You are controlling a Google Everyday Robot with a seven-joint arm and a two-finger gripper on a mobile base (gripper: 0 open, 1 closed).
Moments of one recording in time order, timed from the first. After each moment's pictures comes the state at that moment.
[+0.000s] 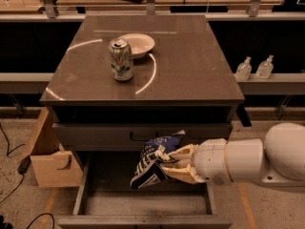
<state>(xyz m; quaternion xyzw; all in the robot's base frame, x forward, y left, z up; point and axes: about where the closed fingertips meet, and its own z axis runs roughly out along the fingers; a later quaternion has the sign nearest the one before) 0.392 -0.043 0.770 -0.51 0.71 0.30 0.39</state>
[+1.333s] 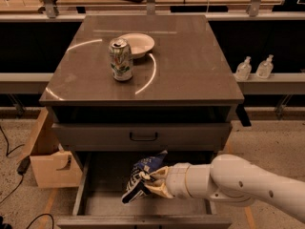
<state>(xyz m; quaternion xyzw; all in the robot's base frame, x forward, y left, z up) 0.422 -0.001 0.619 -0.53 0.72 0.25 0.38</state>
